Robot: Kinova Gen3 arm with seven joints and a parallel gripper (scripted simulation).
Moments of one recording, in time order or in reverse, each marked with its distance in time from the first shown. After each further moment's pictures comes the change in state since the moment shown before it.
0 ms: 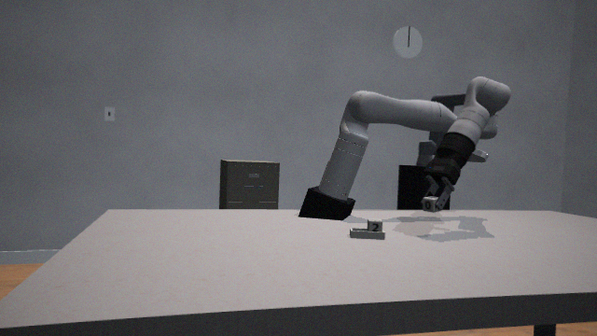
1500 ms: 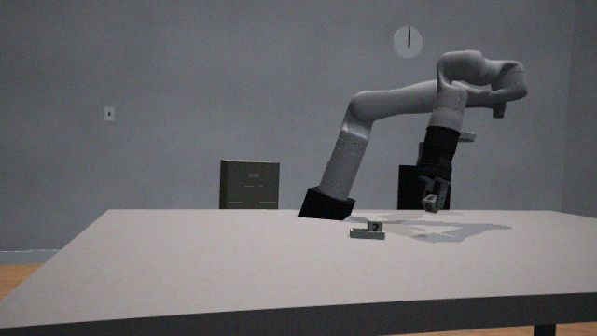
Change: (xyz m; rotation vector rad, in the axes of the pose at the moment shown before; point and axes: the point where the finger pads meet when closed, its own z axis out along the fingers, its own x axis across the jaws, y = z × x) arm -0.001 0.004 -0.001 0.393 0.008 0.011
